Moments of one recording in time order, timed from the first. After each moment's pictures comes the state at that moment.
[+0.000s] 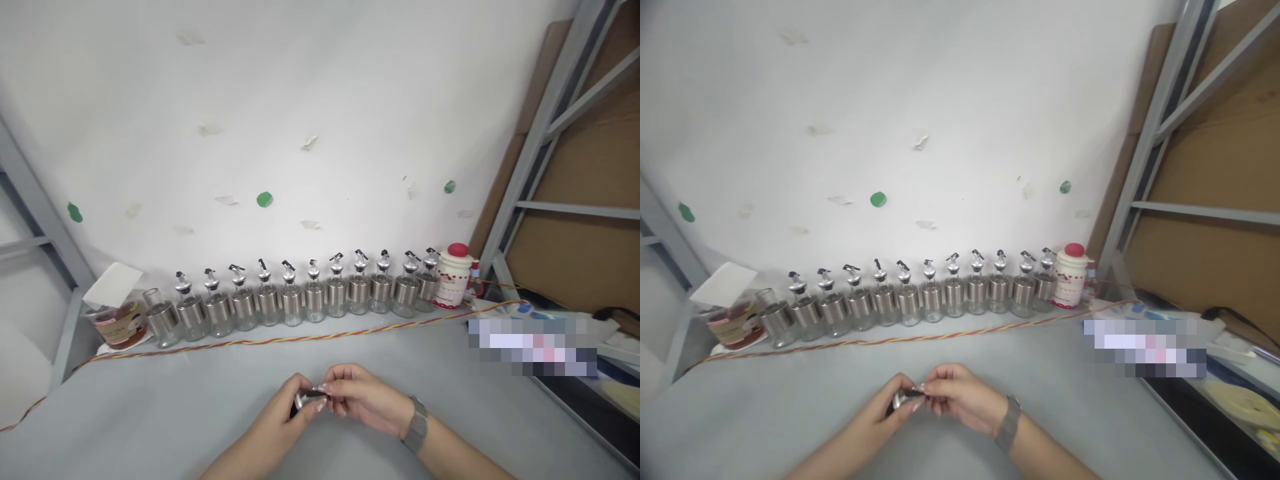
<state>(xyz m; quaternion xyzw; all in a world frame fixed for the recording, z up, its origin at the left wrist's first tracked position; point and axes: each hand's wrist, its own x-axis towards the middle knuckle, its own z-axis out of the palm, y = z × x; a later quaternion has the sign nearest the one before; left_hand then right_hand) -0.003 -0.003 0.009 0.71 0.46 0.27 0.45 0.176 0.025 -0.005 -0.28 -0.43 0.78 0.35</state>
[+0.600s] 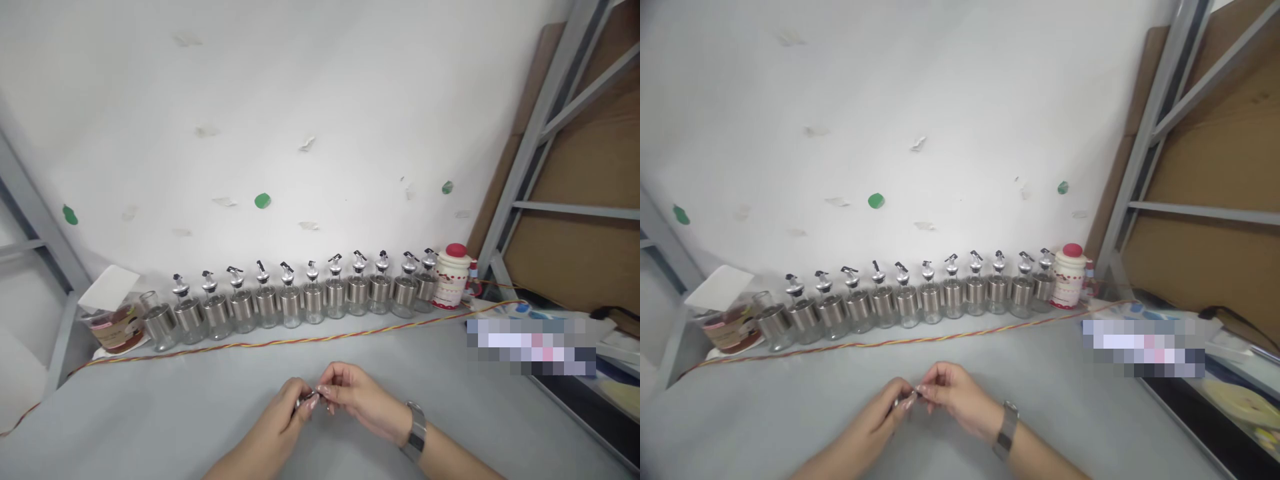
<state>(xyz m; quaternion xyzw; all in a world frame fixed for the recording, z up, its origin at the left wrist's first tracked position) -0.005 -0.004 0.007 0.75 0.46 0.25 0.40 0.168 0.026 -0.011 -0.29 -0.46 0.73 0.41</state>
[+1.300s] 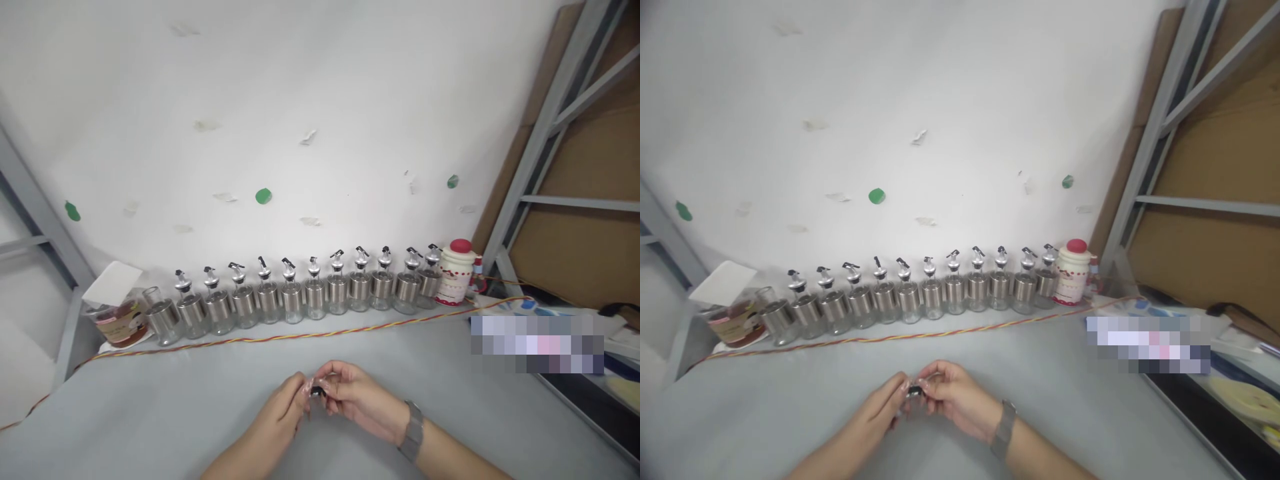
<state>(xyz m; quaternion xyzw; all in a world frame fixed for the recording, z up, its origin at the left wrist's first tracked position) -0.008 -0.004 -0.002 0.69 0.47 0.28 0.46 0.167 0.023 -0.018 -0.24 -0.39 0.79 0.39</state>
